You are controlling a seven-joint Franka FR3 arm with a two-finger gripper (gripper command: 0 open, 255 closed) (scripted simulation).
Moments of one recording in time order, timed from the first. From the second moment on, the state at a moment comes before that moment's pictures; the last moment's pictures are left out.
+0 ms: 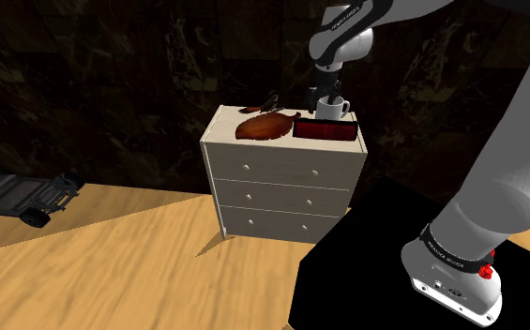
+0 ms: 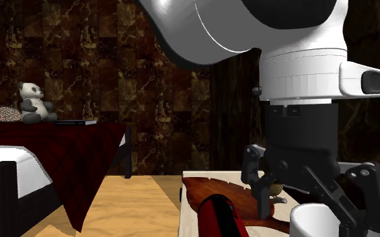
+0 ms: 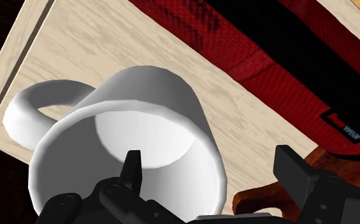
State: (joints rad) arm -0.13 0.16 -0.21 -2.11 0.03 2.30 -0.12
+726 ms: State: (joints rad) arm -0.13 0.17 -0.21 -2.11 0.04 2.31 -0.12
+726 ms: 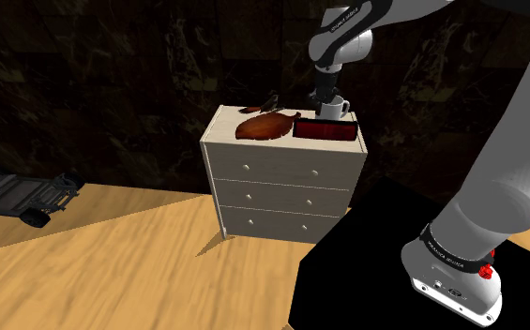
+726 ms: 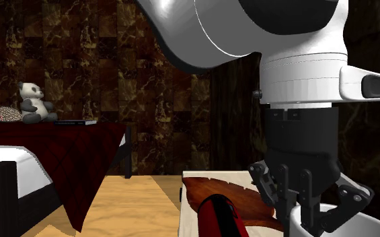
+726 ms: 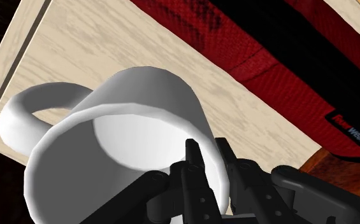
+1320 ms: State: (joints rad) arm -0.13 0.15 -0.21 -2.10 0.03 2.28 -0.12
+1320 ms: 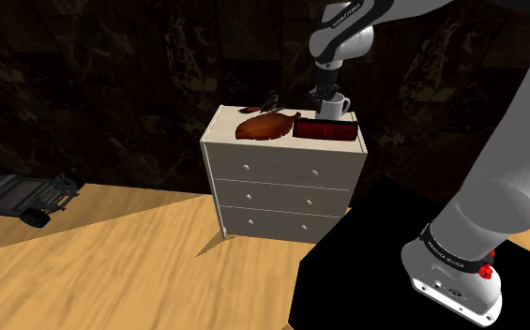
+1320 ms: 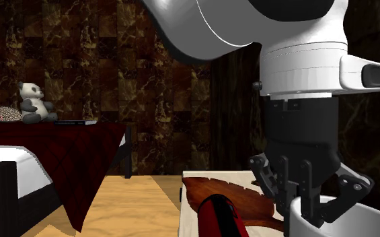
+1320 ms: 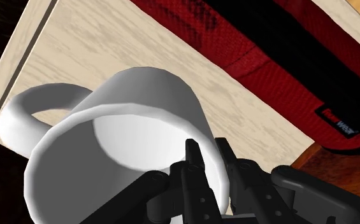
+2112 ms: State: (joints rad) arm -0.13 0.08 -0.21 -2.02 0.01 2.13 -0.10
